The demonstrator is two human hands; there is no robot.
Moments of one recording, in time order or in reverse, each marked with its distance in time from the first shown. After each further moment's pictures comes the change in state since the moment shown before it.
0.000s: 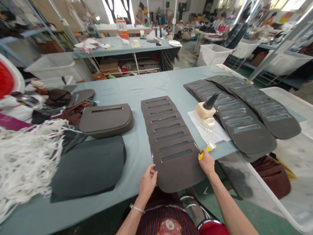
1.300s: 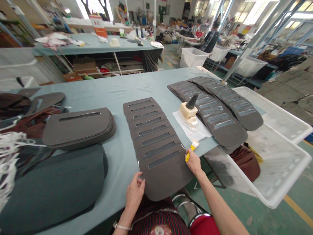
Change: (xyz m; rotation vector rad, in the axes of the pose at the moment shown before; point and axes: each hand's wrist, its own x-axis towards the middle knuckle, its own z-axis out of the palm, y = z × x) left_hand 0.001 -0.003 0.009 0.132 -0.025 -0.007; right_hand -0.007 0.006 -0.012 0.032 -0.066 -0.084
